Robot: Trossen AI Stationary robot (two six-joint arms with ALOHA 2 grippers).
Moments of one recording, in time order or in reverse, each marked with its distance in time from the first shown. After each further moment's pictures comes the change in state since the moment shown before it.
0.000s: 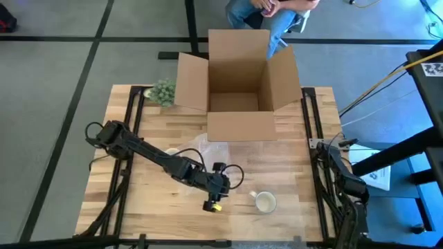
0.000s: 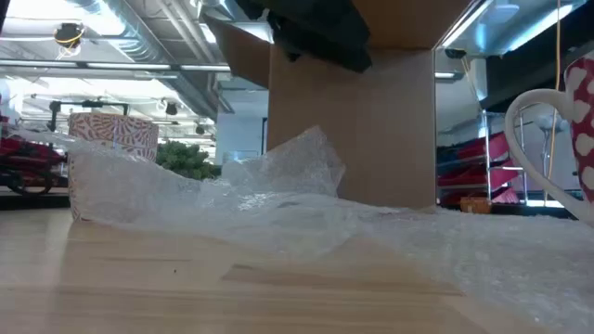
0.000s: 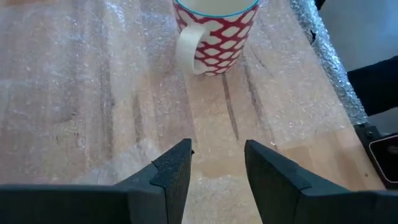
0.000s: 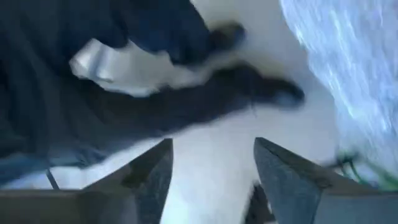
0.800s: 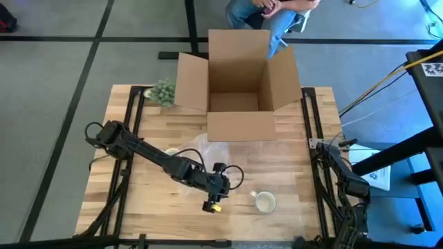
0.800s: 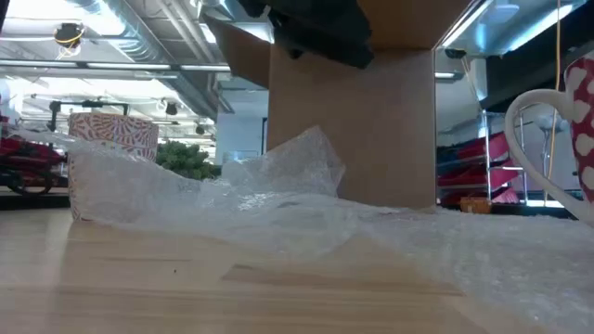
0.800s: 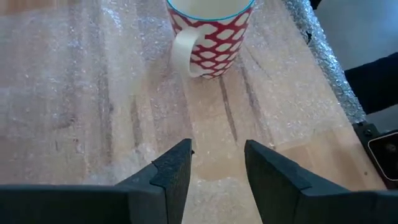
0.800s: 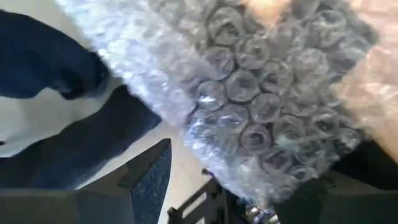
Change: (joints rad) left arm 0.000 0.000 0.000 0.010 0.000 0.027; right arm 0.046 -0.001 -0.265 -0.036 0.079 0.281
